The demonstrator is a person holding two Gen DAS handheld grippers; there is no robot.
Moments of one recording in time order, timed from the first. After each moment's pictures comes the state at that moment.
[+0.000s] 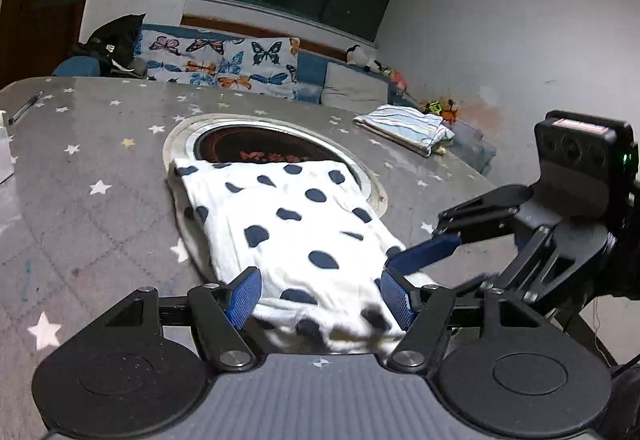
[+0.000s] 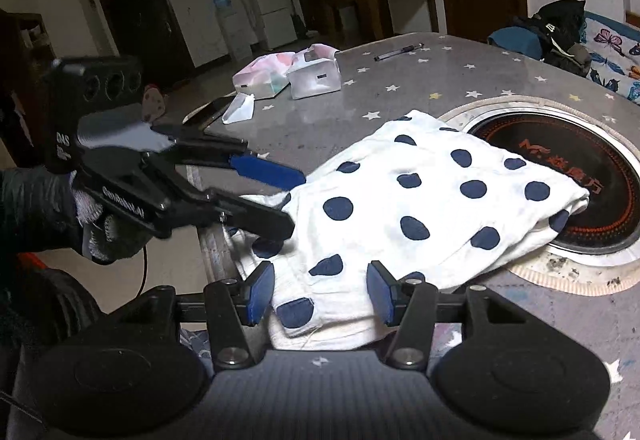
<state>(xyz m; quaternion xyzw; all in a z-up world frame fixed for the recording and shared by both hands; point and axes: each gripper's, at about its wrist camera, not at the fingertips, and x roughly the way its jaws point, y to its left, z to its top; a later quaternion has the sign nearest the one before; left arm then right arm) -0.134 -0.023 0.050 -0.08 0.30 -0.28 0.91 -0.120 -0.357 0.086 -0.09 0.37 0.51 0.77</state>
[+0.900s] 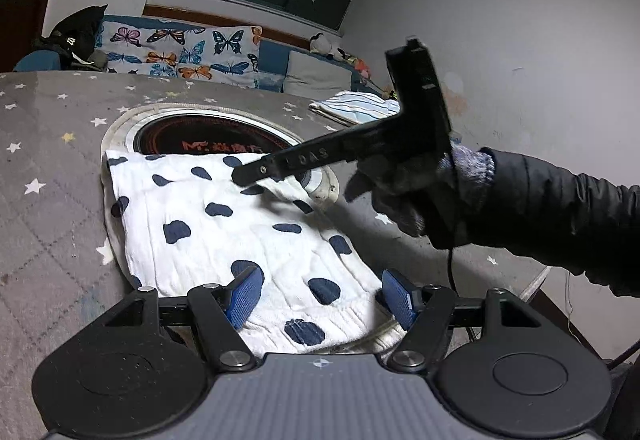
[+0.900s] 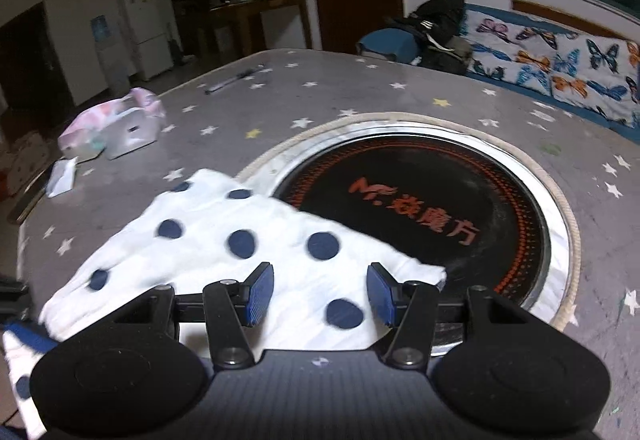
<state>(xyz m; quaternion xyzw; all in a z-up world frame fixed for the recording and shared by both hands) -0.129 -0.062 0.043 -0.08 0.31 -0.34 0.89 0.015 -0.346 0.054 -0.07 0.36 0.34 0.87</state>
